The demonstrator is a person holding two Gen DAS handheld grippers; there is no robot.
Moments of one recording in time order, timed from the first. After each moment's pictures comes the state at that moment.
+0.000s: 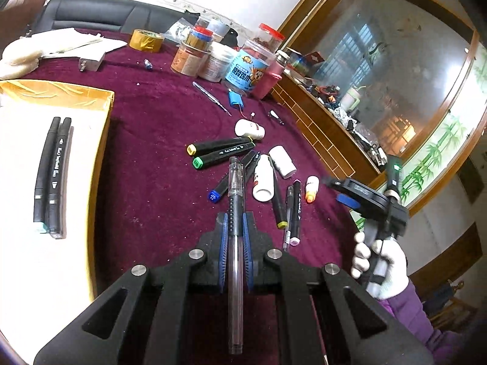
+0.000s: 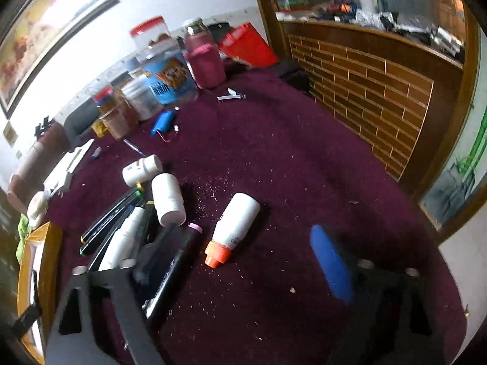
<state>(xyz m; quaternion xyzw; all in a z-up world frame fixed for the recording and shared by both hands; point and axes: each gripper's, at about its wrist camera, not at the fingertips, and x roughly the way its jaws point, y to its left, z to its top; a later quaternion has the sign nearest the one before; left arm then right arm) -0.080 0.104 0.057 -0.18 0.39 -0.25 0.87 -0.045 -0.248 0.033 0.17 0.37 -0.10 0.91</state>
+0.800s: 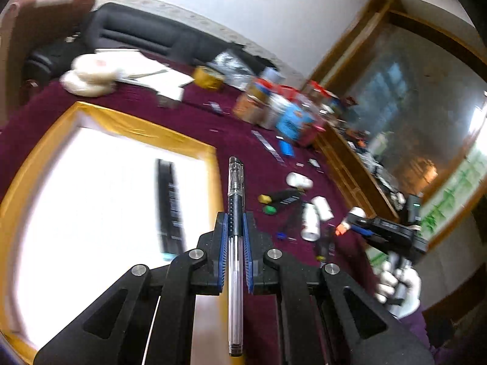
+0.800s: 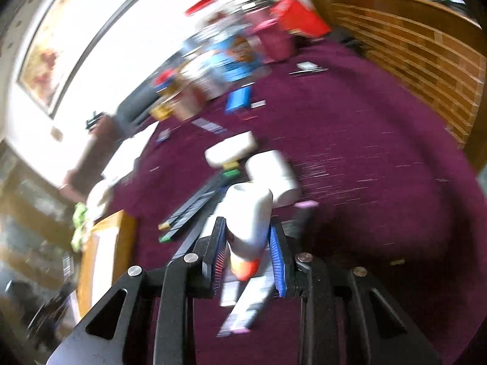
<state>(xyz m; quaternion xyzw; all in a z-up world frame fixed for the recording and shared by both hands) -0.089 0.218 0.089 -0.23 0.35 -0.16 0.89 -0.044 -0.184 0.063 0.23 0.40 0.07 0.88</state>
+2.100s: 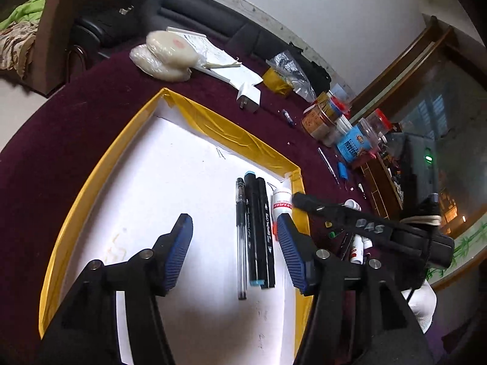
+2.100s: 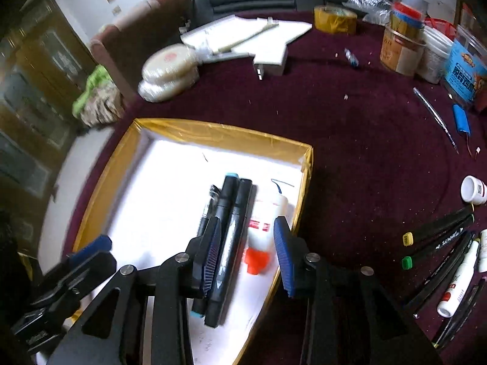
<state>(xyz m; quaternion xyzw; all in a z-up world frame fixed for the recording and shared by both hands) -0.063 0.305 0.054 -0.29 0.40 -0.06 0.87 0.050 0.141 0.044 -0.01 0.51 0.19 0.84</state>
